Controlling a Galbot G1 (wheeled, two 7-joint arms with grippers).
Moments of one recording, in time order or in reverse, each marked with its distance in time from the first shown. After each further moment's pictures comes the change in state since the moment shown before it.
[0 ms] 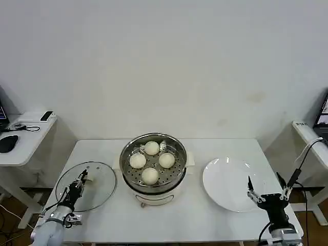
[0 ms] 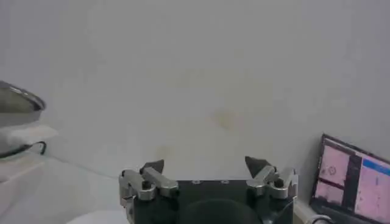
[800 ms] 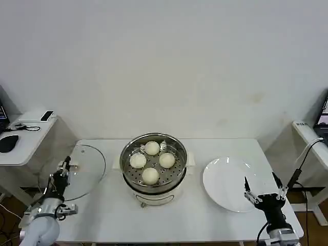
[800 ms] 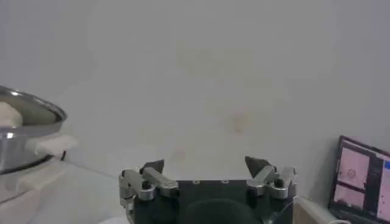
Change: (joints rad) left arm 0.141 0.034 -0.134 -0.364 -0.095 0.261 0.111; right arm -0.007 -0.028 -0.019 -0.012 0.006 0.010 0.002
